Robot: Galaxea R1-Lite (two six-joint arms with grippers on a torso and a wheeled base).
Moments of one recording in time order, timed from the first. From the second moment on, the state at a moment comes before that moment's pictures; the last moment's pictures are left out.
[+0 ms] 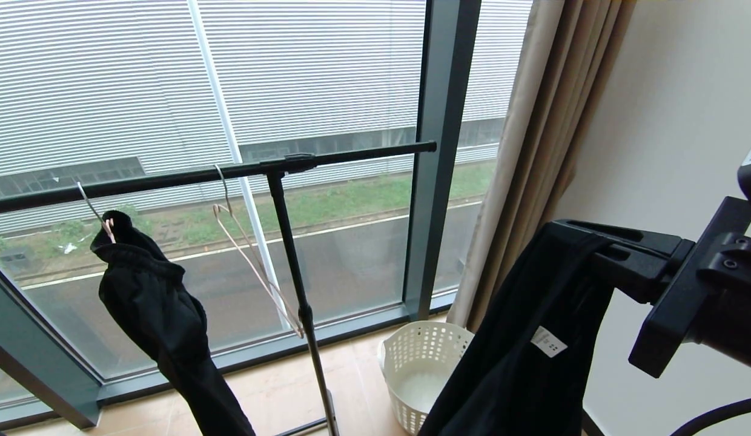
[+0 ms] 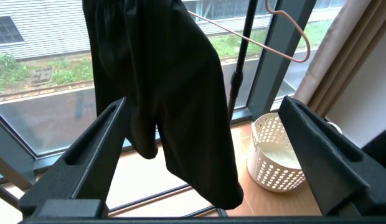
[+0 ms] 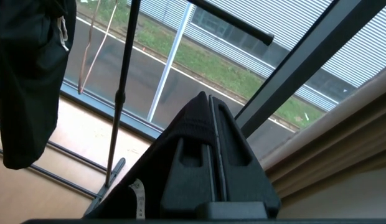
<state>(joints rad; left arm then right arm) -0.01 0.00 -0.02 0.05 0.00 0.00 0.95 1.22 -0.74 -0.38 -0.38 -0.33</state>
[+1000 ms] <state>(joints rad) -0.01 0.00 -0.02 0.05 -0.01 0.00 0.90 1.23 -0.74 -0.38 -0.38 -0.32</state>
